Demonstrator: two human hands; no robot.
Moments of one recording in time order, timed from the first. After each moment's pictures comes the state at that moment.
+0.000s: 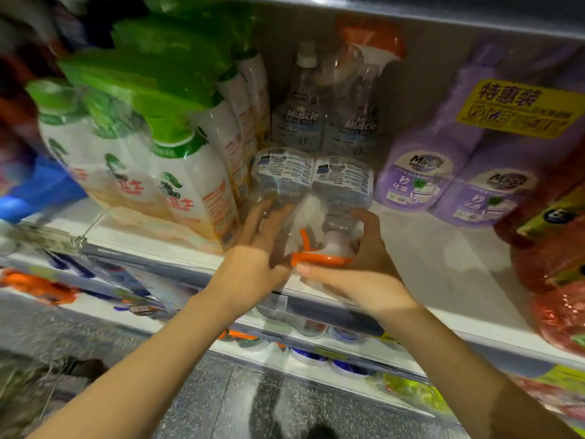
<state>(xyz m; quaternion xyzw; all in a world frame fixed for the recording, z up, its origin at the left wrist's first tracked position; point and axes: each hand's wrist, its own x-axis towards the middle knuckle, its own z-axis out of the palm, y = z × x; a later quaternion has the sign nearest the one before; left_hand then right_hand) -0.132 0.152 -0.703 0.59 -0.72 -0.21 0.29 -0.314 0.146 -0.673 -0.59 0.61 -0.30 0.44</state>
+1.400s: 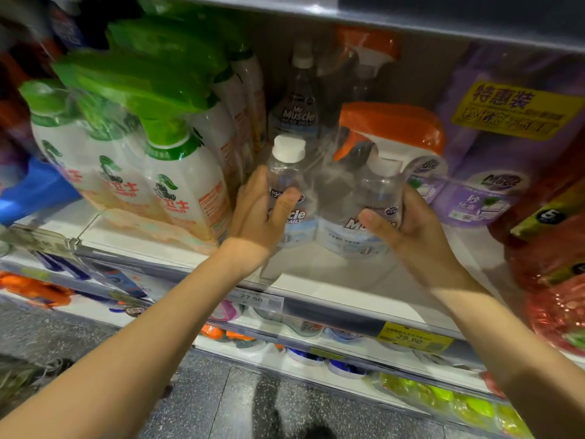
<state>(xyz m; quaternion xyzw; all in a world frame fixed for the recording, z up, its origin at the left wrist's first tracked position) -0.149 0.116 -0.667 0.57 -0.64 -0.23 0.46 -0.360 0.106 -0.664 -0.62 0.40 -0.47 0.48</state>
